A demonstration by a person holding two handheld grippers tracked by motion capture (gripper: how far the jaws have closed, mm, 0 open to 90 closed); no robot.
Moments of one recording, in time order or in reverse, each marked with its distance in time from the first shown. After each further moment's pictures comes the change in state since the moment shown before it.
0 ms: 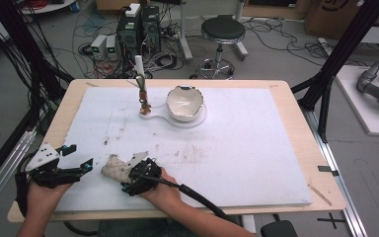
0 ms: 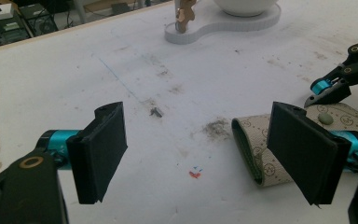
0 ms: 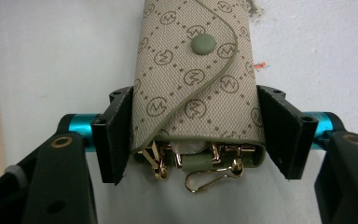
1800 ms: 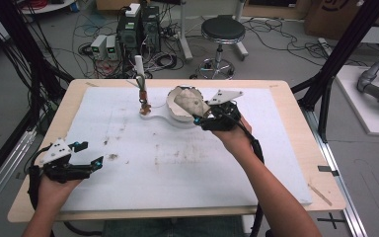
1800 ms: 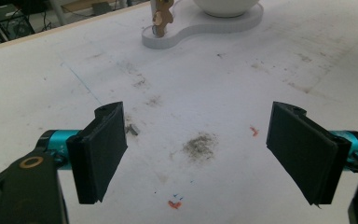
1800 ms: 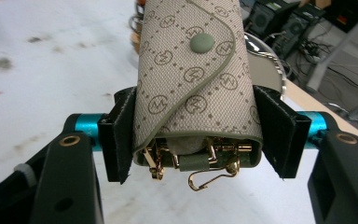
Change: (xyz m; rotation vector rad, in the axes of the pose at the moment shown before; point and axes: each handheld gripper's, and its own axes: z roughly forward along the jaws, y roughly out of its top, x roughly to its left) left arm -0.006 0.008 0.024 0.007 -0.069 0.015; right arm -0.179 -0.021 -0.181 -0.177 -0.339 0.066
